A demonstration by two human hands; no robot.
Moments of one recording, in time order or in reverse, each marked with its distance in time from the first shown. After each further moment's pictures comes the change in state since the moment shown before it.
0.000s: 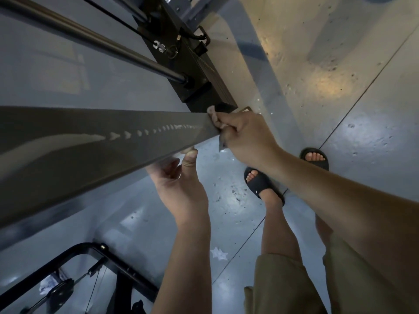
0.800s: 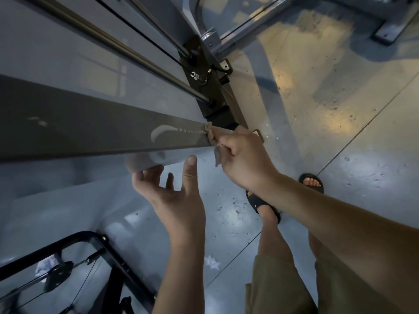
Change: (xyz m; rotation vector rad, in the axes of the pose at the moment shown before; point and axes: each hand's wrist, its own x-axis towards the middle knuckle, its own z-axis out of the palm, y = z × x) left_hand -0.083 0.109 -0.058 -0.028 0.101 0.220; right_hand -0.061 -0.102 -0.036 -0.177 -0.009 -0.237
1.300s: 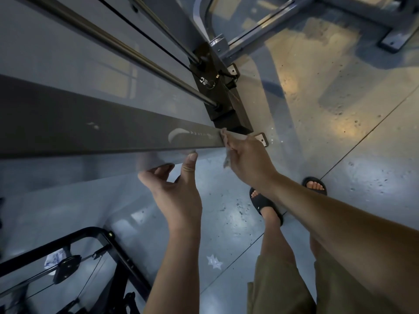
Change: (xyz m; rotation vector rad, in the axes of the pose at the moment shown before) left_hand 0.013 0.018 -0.008 0.007 0.064 -0.040; right_hand -0.003 -0.007 -0.007 0.046 -0.043 -0.013
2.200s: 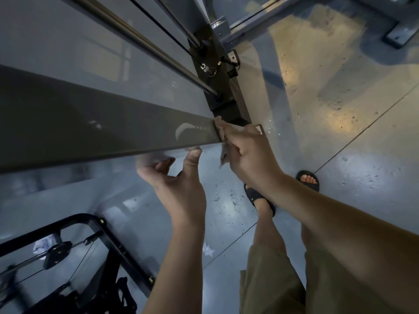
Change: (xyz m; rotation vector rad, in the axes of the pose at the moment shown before) left_hand 0.009 -0.014 0.004 0.028 0.007 -0.062; right_hand 0.001 -0.008 0.004 -0.117 0.109 -0.134
